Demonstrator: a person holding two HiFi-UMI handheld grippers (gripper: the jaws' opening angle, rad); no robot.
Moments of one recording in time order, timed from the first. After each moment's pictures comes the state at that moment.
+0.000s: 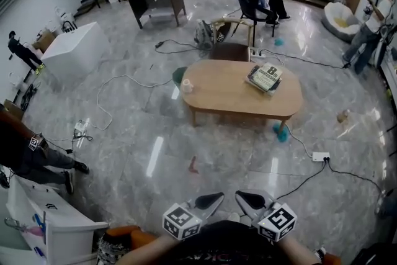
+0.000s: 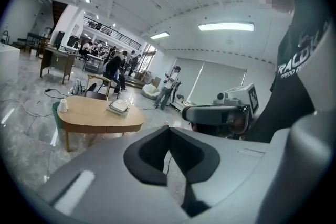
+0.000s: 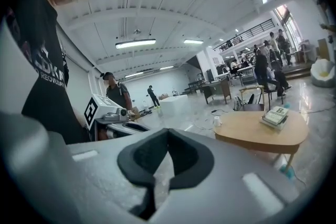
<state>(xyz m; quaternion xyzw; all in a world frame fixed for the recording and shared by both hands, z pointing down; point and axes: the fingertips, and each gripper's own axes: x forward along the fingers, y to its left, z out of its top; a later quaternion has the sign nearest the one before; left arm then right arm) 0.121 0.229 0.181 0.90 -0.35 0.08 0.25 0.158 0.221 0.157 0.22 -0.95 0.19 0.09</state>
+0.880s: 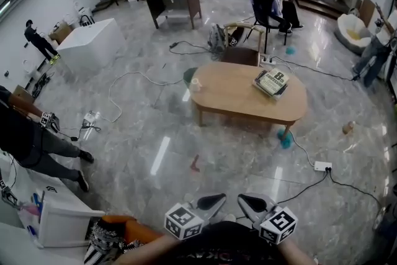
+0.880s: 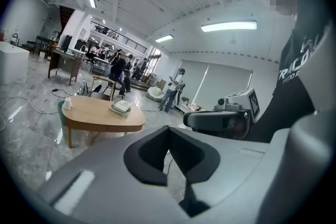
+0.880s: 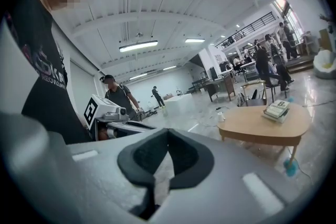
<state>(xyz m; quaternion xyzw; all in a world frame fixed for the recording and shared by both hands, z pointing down) 0.162 0.263 0.178 0.88 -0.39 0.07 0.25 0.204 0.257 0.163 0.19 -0.95 0.21 0.08</state>
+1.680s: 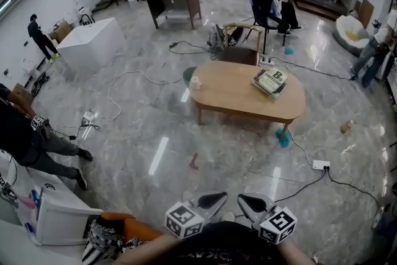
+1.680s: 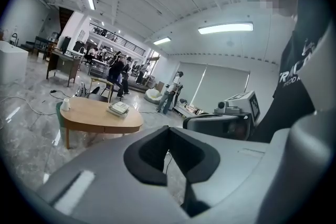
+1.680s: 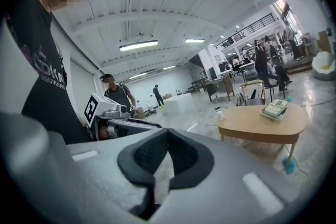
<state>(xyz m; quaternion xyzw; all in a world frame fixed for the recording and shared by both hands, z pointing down) 0.169 0.284 0.174 0.89 -0.39 0.05 0.24 0.209 0.284 0.167 0.20 -0.95 0.20 0.09</state>
